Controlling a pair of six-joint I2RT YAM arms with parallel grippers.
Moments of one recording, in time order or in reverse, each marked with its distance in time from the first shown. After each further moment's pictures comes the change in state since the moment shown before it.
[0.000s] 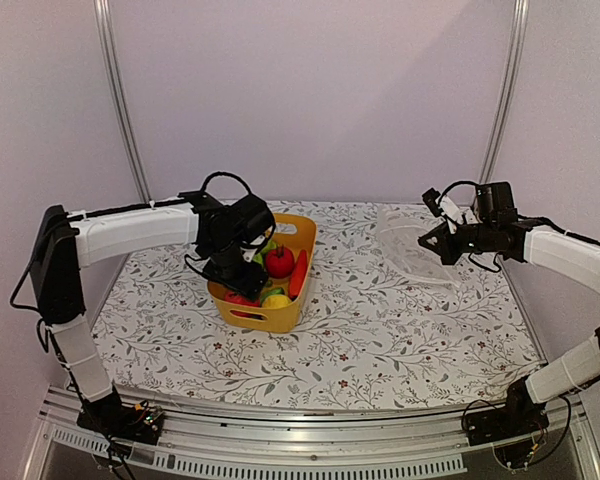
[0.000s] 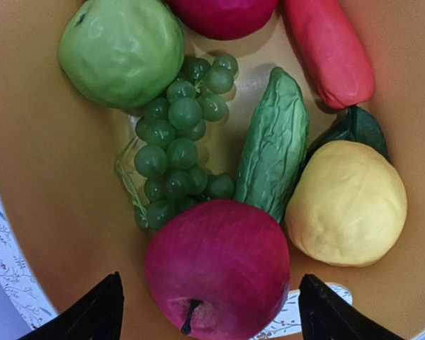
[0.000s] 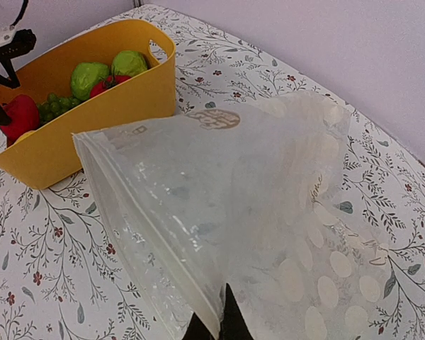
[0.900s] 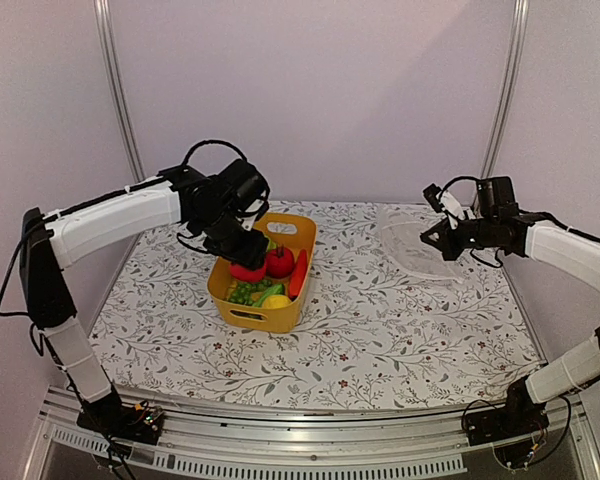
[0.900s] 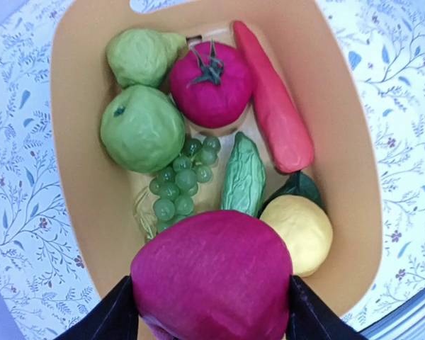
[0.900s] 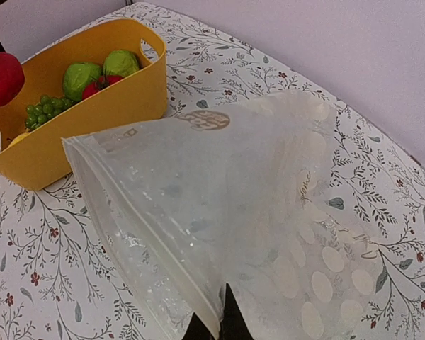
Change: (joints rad) left arm 0.012 -0.027 0.129 0.005 0.016 0.011; right arm 0.000 0.000 0.026 -0.037 0.029 0.001
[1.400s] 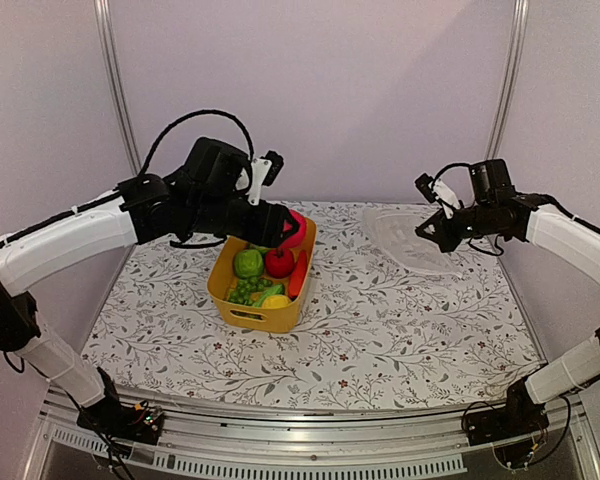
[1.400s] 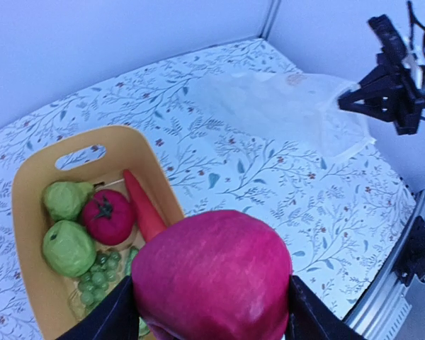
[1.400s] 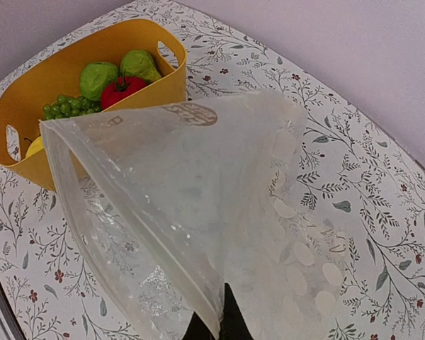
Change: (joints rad) left arm -0.113 -0.256 -0.121 0.414 0.063 0.011; right arm 0.061 0.003 0.163 -0.203 0.048 0.014
